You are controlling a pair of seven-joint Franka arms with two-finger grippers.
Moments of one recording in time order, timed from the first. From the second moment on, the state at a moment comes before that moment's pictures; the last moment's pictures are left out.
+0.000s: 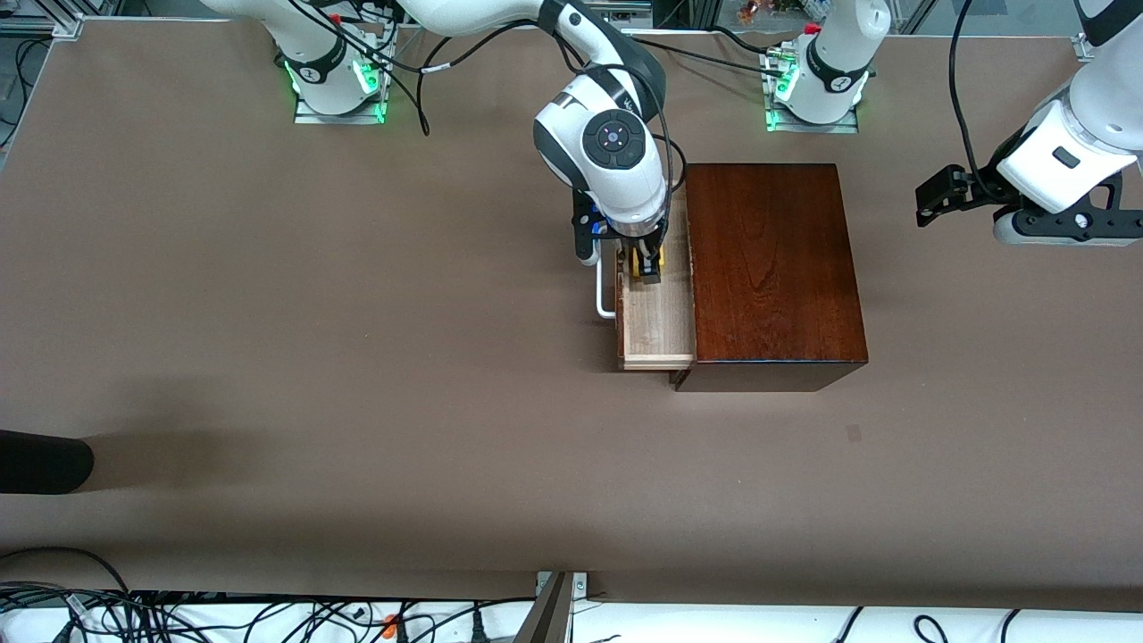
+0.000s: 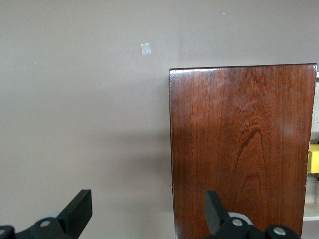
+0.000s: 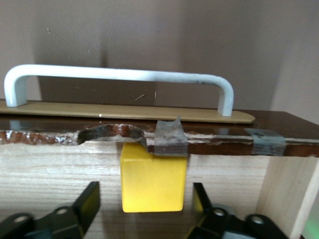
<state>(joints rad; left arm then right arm) -0.08 -0.03 -0.02 -1.69 0.01 1.59 -0.08 1.03 0.85 -0.21 -1.08 0.39 2.03 2.27</state>
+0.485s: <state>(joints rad) -0.08 -0.03 -0.02 -1.69 0.01 1.59 -0.08 0.90 0.69 -0.23 -0.95 0.39 1.70 2.14</state>
